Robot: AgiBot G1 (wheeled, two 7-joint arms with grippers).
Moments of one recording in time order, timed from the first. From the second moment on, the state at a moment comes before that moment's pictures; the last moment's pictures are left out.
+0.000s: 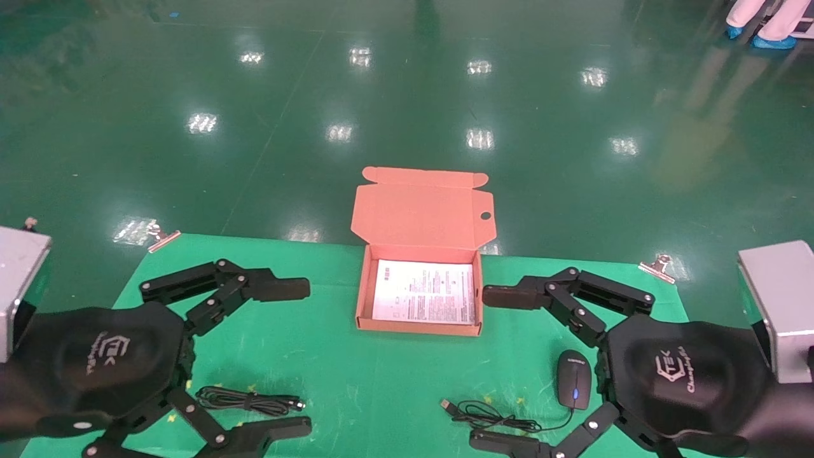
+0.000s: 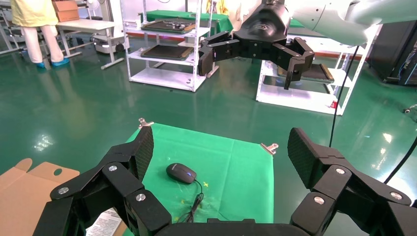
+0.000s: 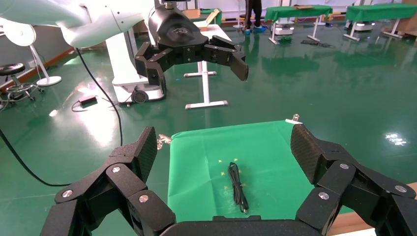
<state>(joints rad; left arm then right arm) -1.07 0.61 0.28 -1.28 0.73 1.50 -0.19 1.08 -0.61 -0.28 1.28 -0.73 -1.49 0.19</state>
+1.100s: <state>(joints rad) -1.14 0.63 0.33 -1.27 0.82 1.53 -0.20 1.11 -0.61 -0.30 1.30 -0.81 -1.51 0.14</state>
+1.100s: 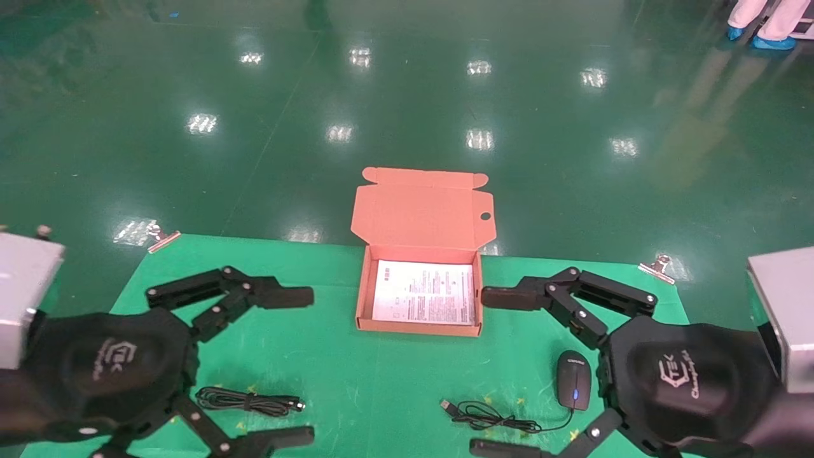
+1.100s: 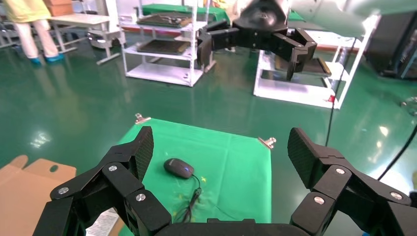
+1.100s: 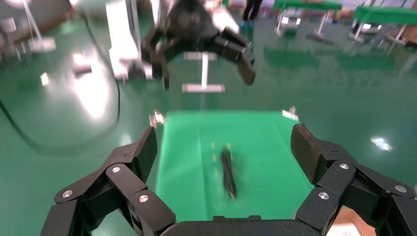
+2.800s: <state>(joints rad) -1.64 1.06 1.13 -0.63 1.68 1.34 -0.04 1.34 -0.89 -0.78 1.13 -1.77 -1.33 -0.18</state>
